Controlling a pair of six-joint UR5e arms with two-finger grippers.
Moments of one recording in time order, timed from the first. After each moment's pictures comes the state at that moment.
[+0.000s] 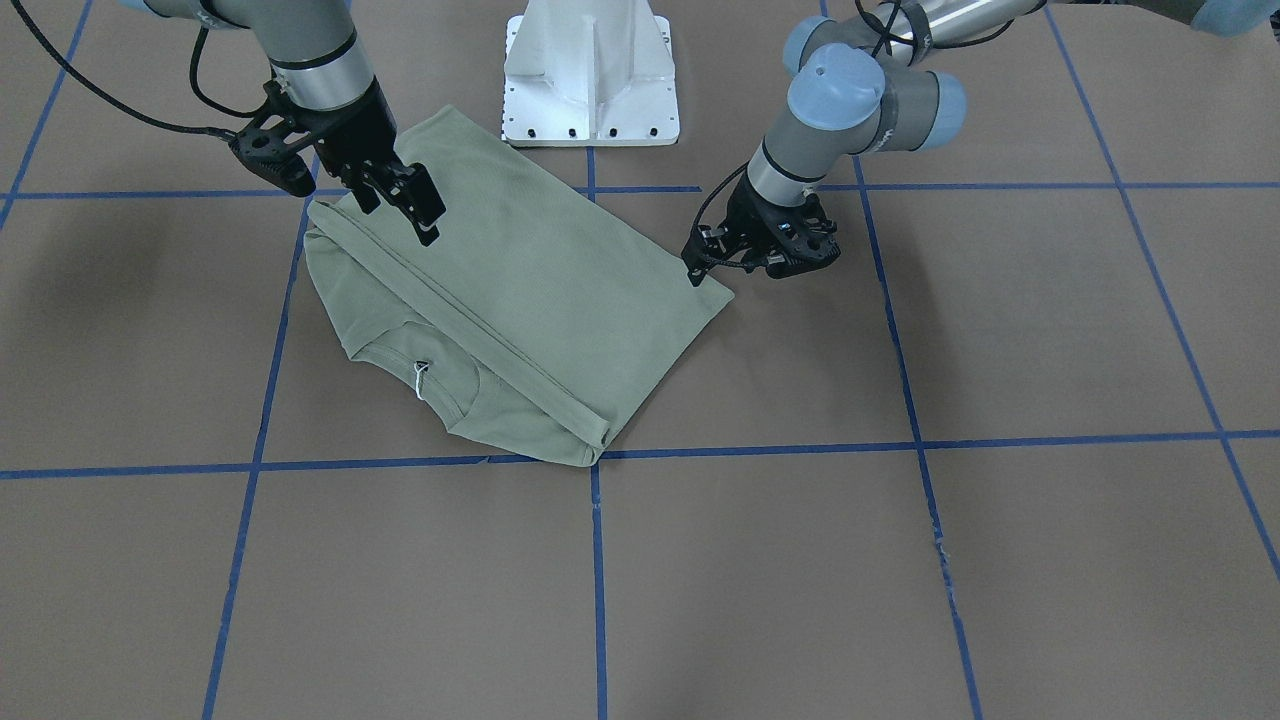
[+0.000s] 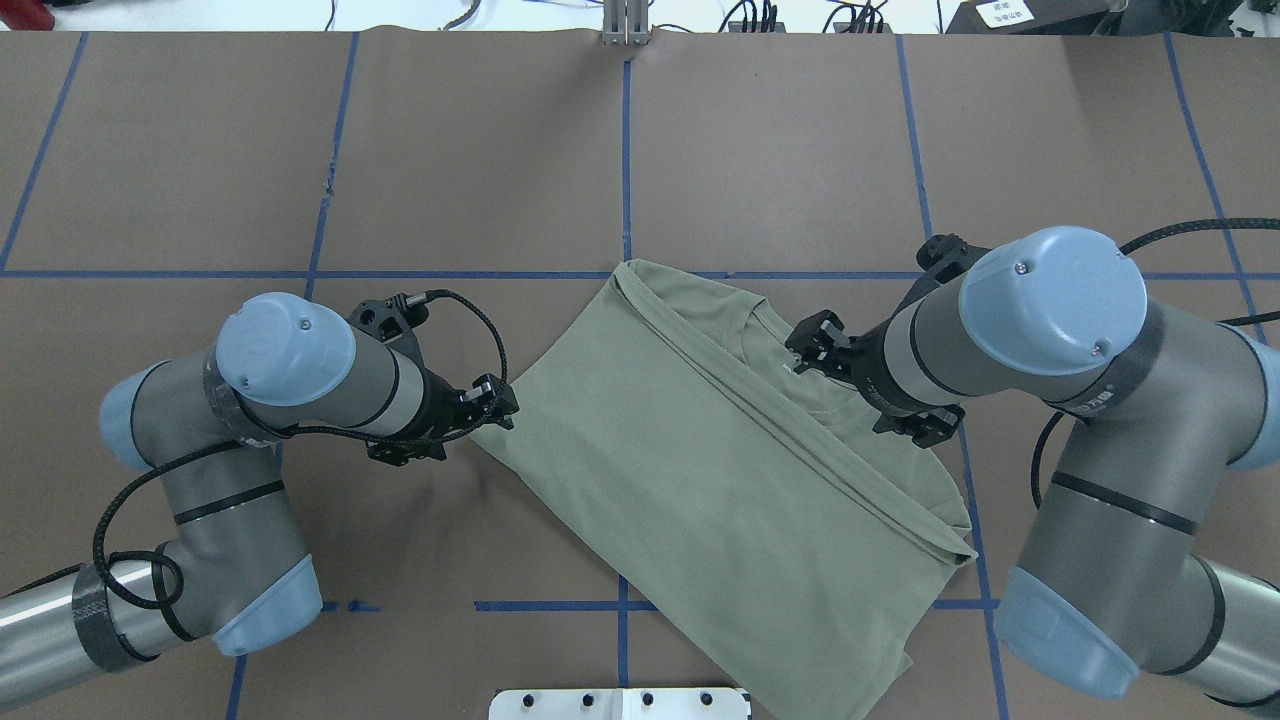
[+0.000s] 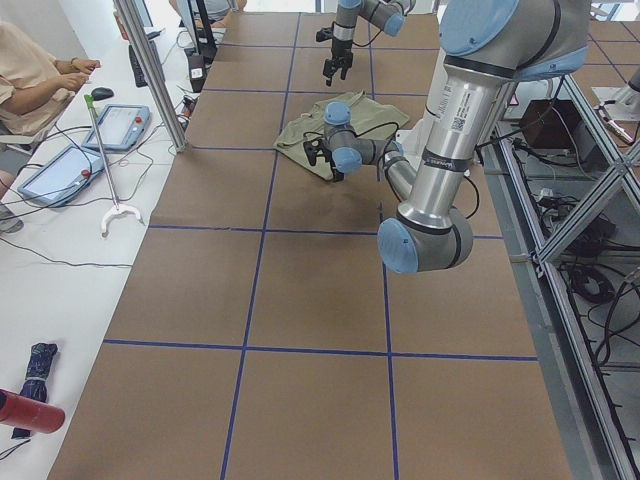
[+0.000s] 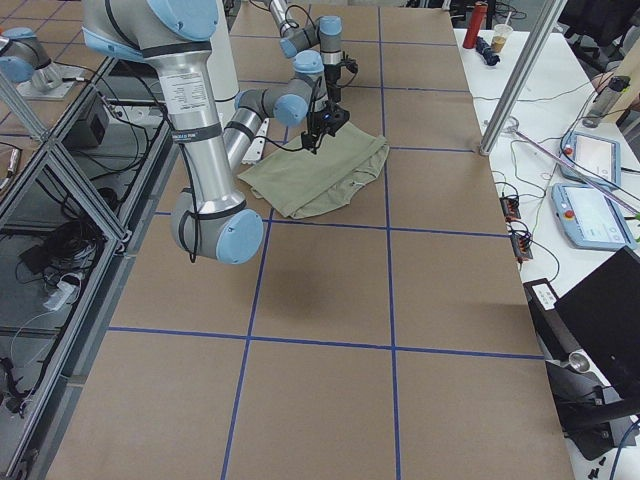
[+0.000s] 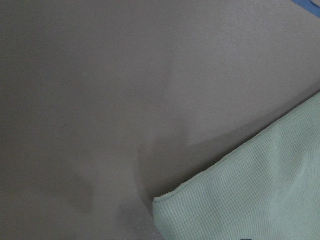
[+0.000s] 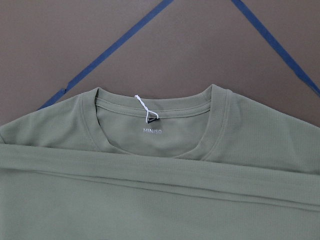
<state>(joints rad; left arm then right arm) -0.50 -1.97 -1.76 -1.97 -1.93 -1.67 0.56 -1.24 2.11 -1.60 1.84 1.85</state>
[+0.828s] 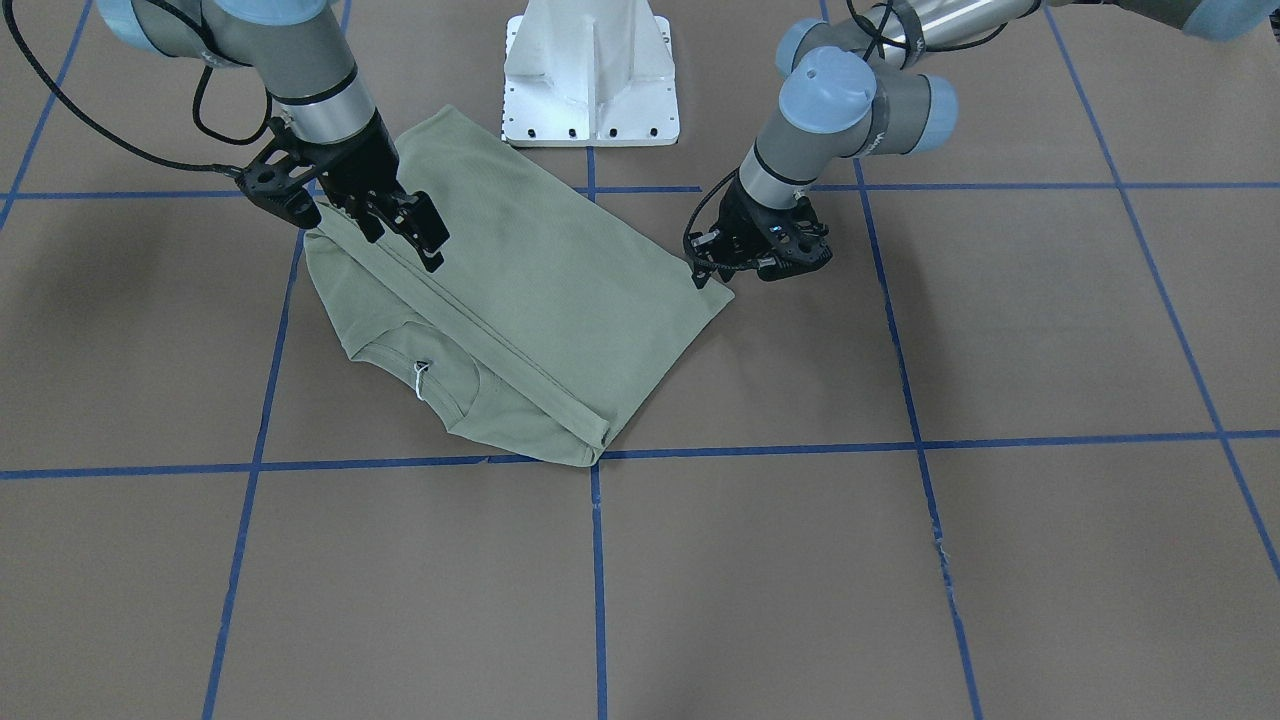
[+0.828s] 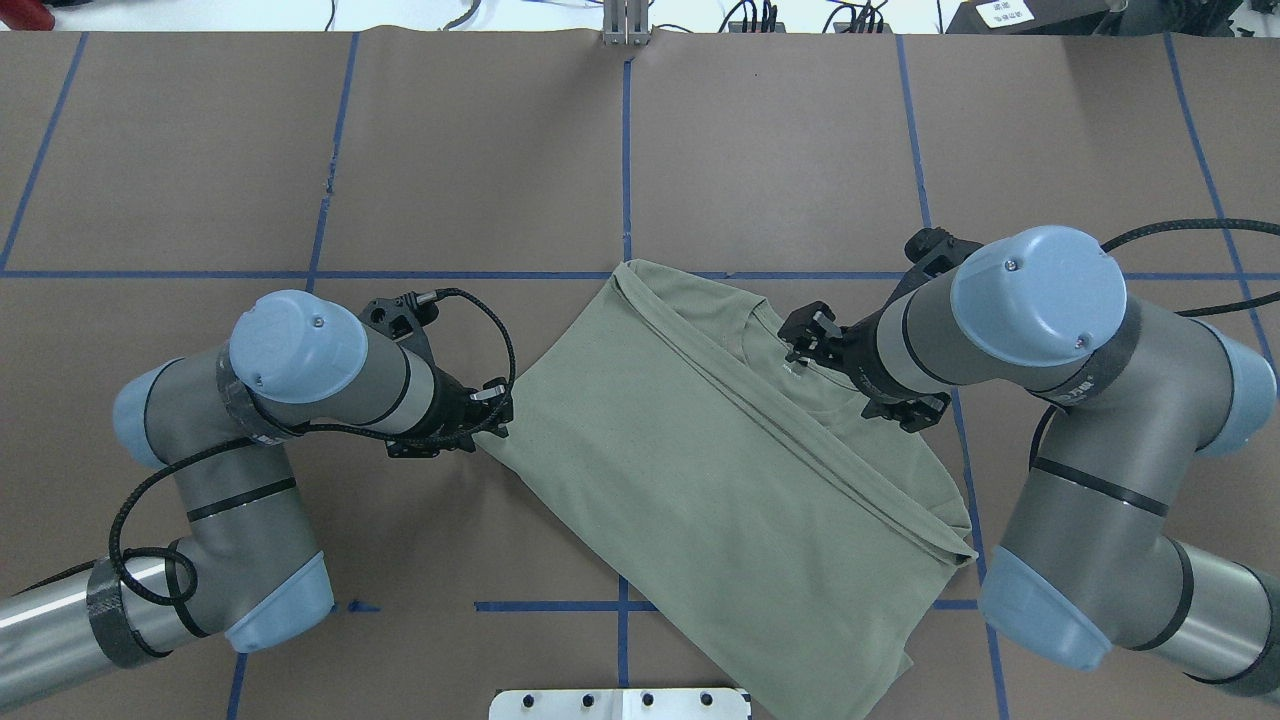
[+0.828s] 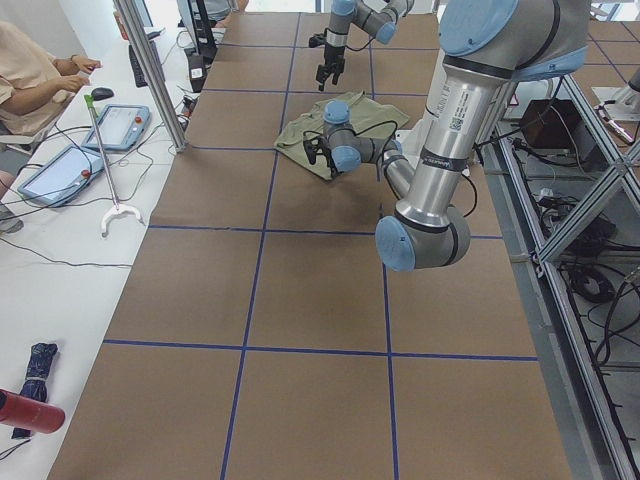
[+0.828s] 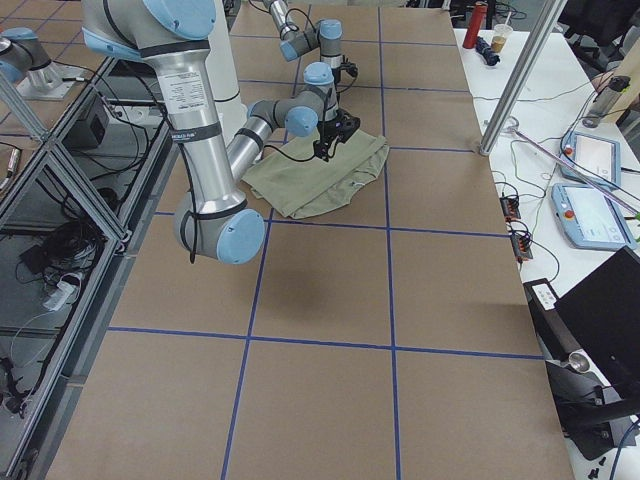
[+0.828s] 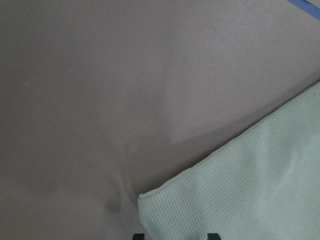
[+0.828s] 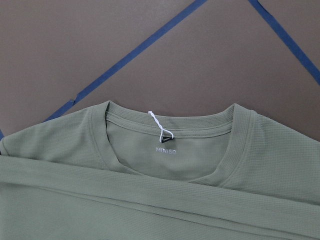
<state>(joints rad) -0.50 -1.99 -1.74 -1.97 -1.93 -1.66 0.57 -1.25 2.05 -1.50 1.84 1.83</state>
